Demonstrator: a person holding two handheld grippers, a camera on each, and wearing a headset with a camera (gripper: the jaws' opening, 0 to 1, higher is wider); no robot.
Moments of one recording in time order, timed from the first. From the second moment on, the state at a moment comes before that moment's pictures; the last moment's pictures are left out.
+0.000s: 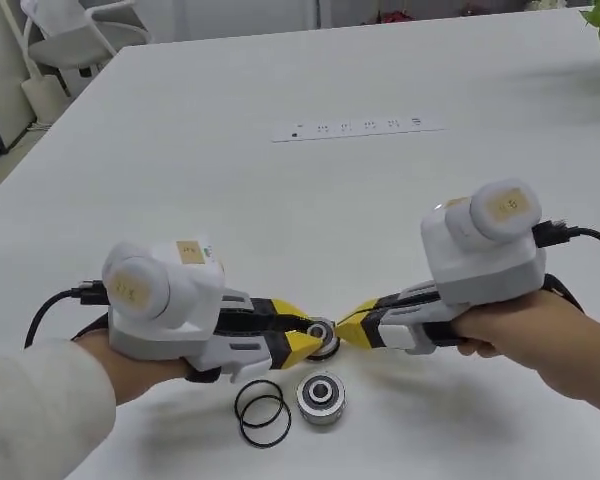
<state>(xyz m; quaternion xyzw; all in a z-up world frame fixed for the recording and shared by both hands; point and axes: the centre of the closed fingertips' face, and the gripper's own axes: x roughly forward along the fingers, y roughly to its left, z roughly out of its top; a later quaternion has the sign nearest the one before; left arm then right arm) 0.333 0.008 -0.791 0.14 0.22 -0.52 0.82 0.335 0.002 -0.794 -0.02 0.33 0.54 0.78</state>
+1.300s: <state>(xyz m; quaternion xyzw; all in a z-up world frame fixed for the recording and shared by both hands) 0.333 0.008 -0.791 0.14 0.21 -0.52 0.82 0.333 0.008 -0.788 -0.01 0.32 0.55 0.77</state>
